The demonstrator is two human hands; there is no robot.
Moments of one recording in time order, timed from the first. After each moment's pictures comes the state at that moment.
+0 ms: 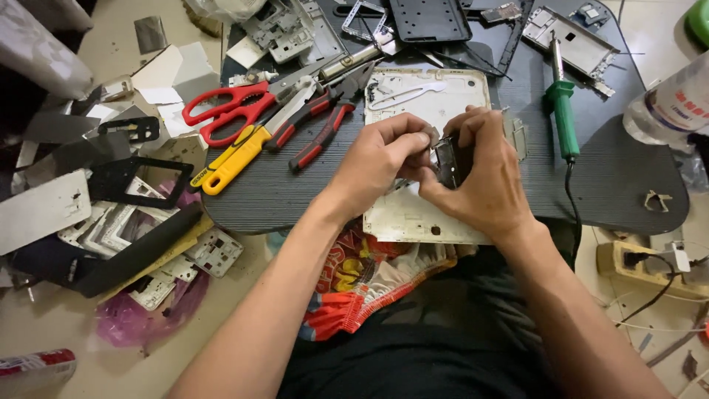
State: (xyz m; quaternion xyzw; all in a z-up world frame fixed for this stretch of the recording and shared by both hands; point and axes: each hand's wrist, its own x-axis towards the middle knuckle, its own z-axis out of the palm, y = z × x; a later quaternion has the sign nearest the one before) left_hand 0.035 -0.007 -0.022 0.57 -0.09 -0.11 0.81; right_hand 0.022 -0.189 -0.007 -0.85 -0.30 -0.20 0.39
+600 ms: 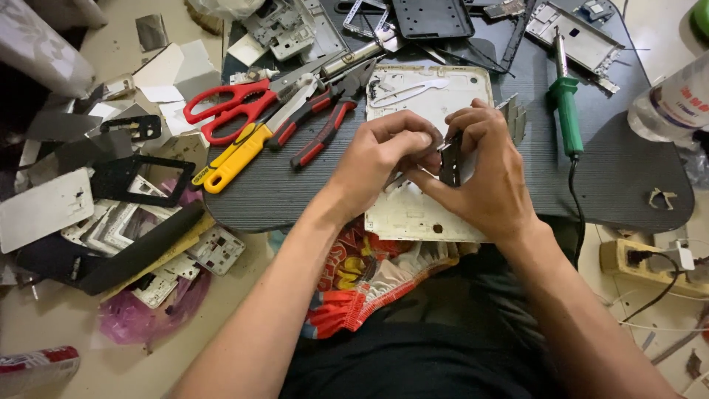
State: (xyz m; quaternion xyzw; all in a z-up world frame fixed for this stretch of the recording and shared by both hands) left_hand 0.027 0.004 -0.009 0.52 -0.16 -0.12 0.83; right_hand 0.015 -0.182 -0.001 -0.83 -0.34 -0.28 0.33
